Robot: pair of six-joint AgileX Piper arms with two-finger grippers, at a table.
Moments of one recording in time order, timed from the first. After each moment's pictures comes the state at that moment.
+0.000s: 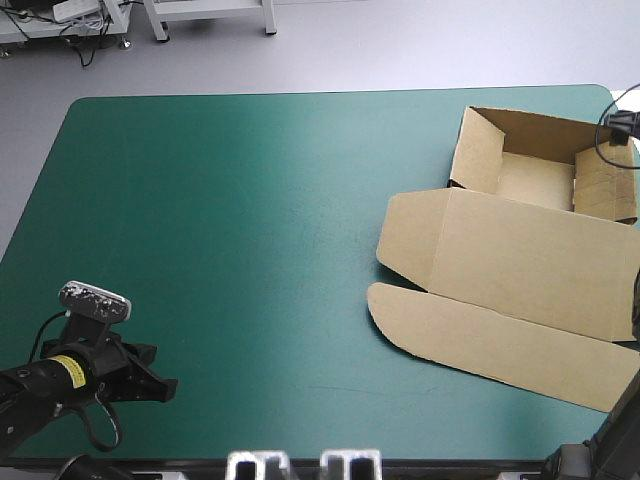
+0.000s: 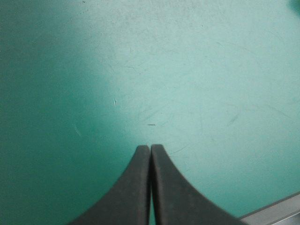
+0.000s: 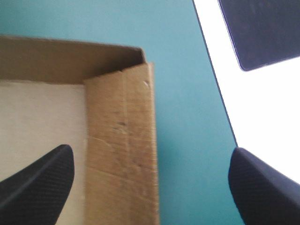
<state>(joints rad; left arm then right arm) -0.43 0.62 -0.78 -0.02 1.18 -0.09 -0.41 2.02 -2.11 0.07 1.15 -0.19</state>
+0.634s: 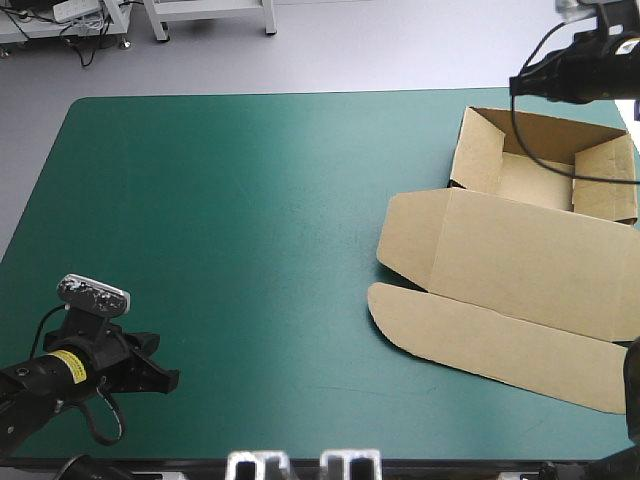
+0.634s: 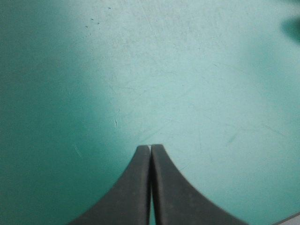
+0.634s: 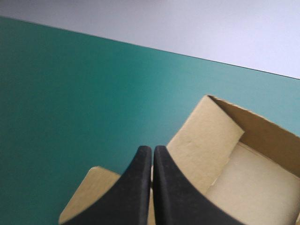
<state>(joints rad) -0.43 0.62 -0.78 -0.02 1.11 -0.09 -0.11 1.60 -2.07 0.47 1.25 -0.41</state>
